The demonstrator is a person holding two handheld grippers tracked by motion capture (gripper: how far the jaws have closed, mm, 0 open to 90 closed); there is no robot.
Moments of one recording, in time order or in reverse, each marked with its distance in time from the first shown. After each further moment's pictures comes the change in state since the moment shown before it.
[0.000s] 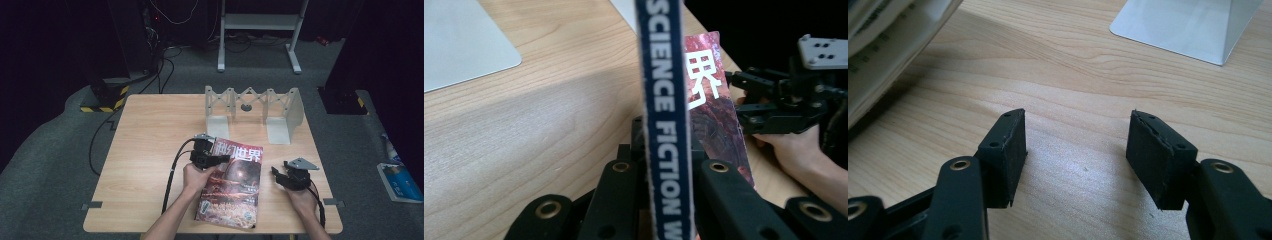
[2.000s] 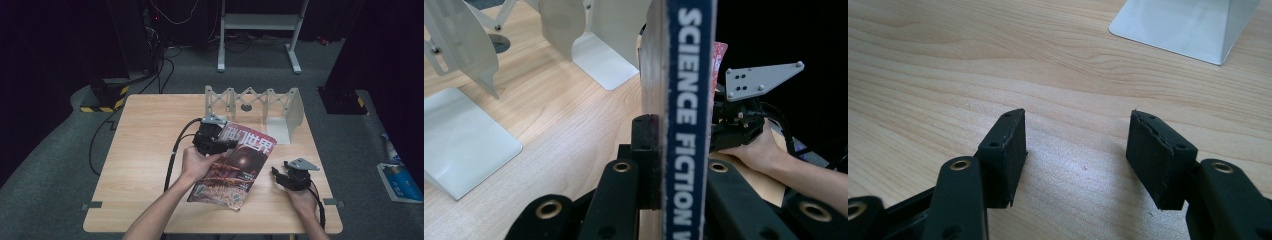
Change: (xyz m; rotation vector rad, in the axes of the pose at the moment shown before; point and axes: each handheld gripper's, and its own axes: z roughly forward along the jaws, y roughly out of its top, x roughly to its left) left arm -0.067 0.066 -0.046 0.005 0.039 0.269; right arm 0.000 -0.001 -0.001 -0.002 0.000 0.006
